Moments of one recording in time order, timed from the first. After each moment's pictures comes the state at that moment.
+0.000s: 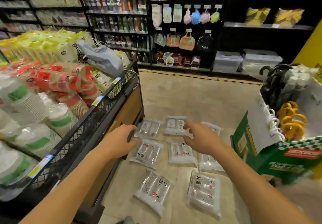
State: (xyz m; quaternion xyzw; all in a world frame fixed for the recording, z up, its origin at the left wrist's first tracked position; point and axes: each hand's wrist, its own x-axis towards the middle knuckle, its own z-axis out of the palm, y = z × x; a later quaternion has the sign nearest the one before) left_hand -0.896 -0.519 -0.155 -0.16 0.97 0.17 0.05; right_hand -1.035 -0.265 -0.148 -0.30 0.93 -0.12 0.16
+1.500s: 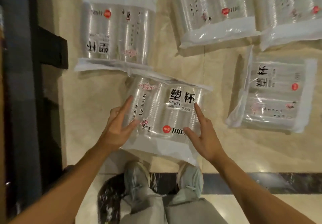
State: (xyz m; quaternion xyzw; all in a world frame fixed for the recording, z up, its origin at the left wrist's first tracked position) left_hand -1.025 -0.678 -1.014 -0.23 0.83 0.45 0.25; right_hand -1.061 -0.384 -1.027 0.02 0.84 -0.40 0.36
